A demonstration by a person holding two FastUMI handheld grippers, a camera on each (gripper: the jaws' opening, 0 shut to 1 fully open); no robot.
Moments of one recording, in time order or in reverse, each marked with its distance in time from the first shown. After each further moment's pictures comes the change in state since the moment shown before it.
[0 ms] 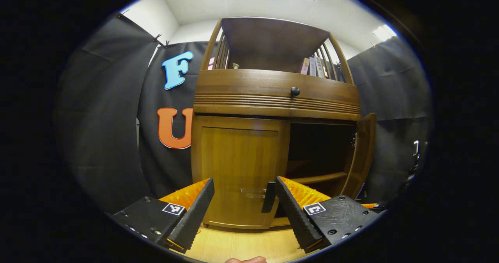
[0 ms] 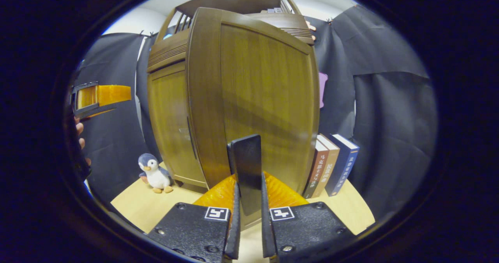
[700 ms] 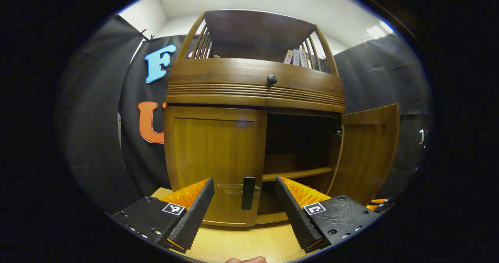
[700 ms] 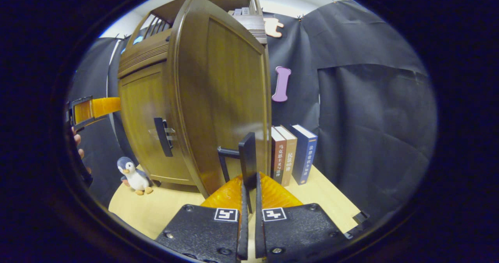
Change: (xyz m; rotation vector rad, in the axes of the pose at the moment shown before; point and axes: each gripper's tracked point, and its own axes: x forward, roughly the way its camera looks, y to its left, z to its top) left arm 0.014 -0.046 -0.019 -0.004 0.048 -0.112; right arm -0.041 -0.062 -0.005 0.091 0.039 -0.222
